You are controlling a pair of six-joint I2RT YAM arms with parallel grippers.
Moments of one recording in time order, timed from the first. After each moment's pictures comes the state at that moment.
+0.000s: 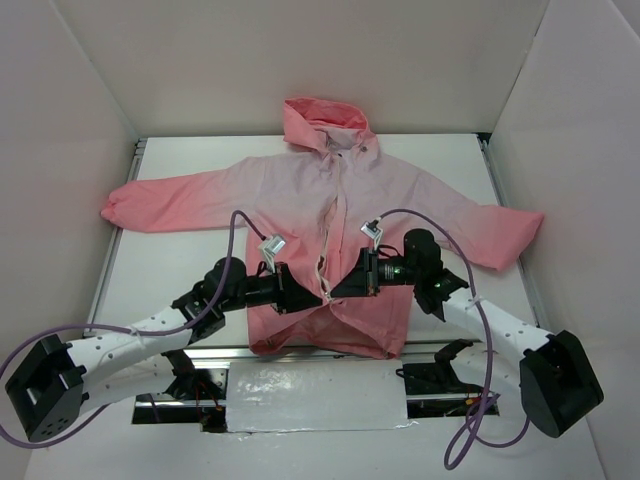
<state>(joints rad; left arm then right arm) -0.82 0.97 0.43 0.35 0.44 -0.87 0.49 1.03 0.45 0.29 -0.94 0.91</state>
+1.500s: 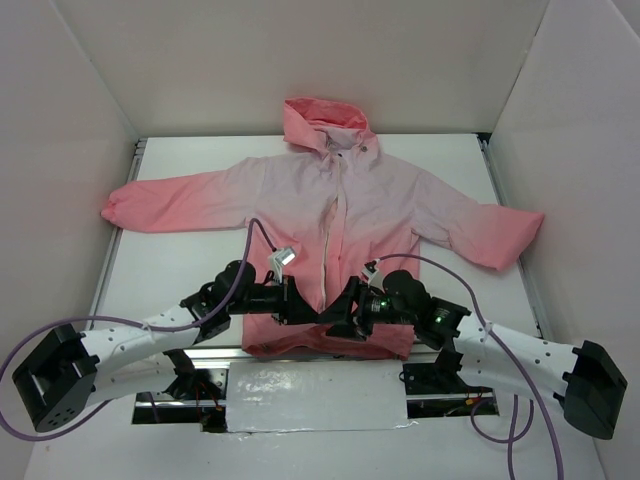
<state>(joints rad) -0.83 1.05 0.40 0.33 0.53 -0.87 0.92 0.81 0.36 0.02 -0.37 1.46</state>
